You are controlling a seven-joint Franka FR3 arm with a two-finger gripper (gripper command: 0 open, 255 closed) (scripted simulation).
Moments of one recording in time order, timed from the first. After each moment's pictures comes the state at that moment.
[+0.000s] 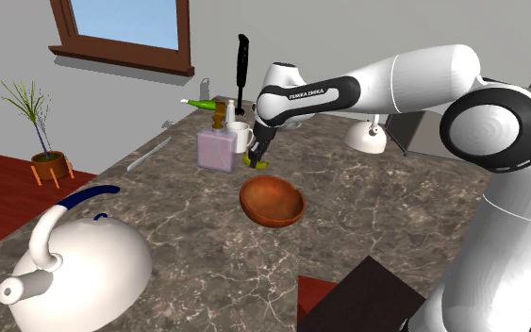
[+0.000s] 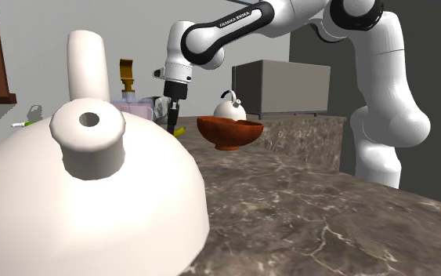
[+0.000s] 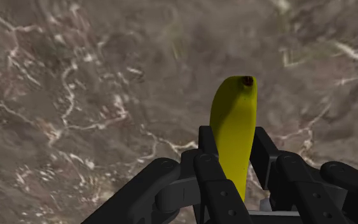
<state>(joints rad) 0.09 0.18 -0.03 -1.82 0.05 2.16 -0.42</state>
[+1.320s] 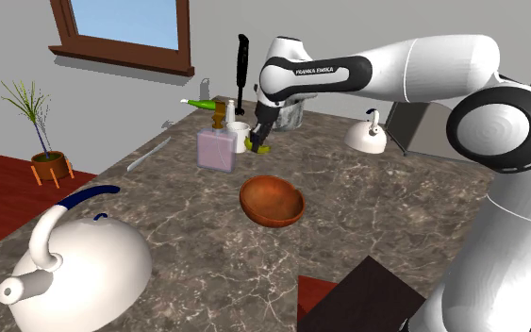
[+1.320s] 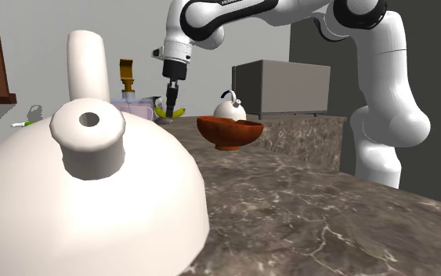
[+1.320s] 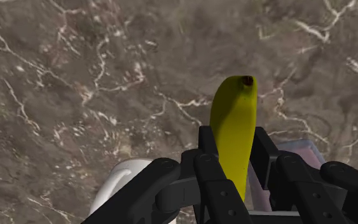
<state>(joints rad) 0.09 0.15 -0.03 -1.69 0.04 2.01 -0.41</state>
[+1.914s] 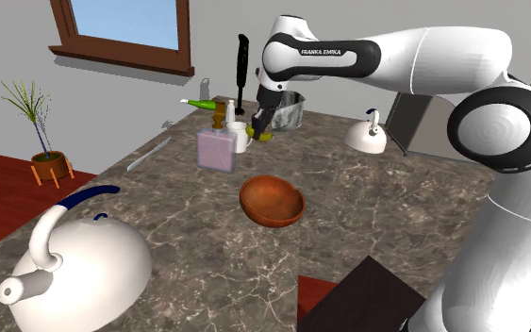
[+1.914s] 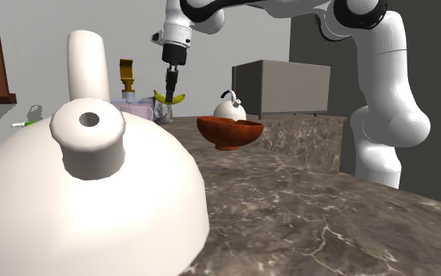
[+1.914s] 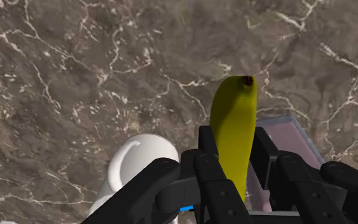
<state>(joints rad) 0.09 0.15 -0.03 -1.58 0.04 1.89 -0.41</state>
